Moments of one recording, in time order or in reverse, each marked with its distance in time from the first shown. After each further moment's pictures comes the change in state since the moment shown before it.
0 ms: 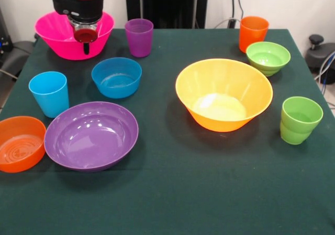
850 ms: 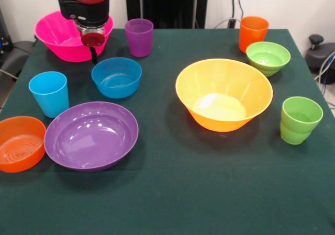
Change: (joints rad) arm 0.002 0.029 0.009 0.001 -0.002 -0.020 0.000
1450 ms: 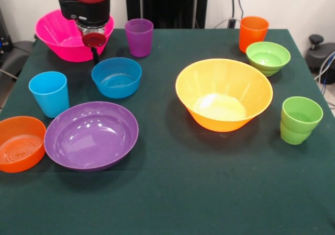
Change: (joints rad) arm -0.008 0.001 0.020 0.003 0.000 0.000 0.000
